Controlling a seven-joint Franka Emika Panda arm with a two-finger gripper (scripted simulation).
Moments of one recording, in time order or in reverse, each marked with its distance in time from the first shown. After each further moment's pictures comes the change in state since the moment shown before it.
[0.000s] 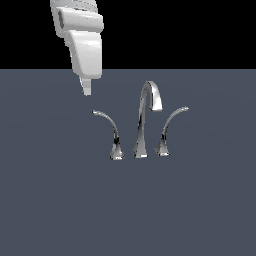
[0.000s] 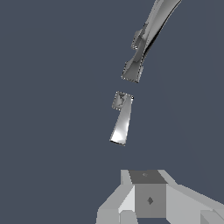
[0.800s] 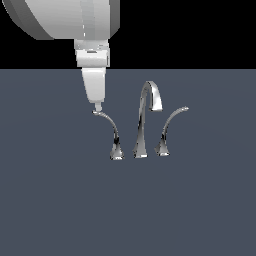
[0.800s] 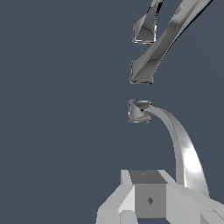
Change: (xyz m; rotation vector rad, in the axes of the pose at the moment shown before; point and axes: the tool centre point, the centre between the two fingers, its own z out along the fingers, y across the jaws) arm 0.036 -0.042 0.059 -0.010 0.003 0.248
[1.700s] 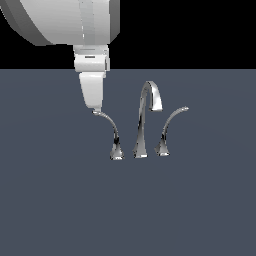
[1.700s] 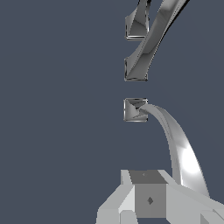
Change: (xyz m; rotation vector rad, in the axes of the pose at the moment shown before) arm -0.002 0.008 0.010 -0.002 0.001 0.045
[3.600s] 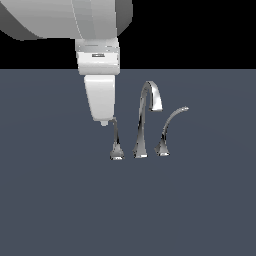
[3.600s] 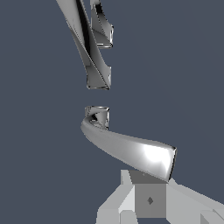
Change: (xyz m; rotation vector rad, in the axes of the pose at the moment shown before) arm 0.019 0.079 0.001 0.003 -0.005 -0.032
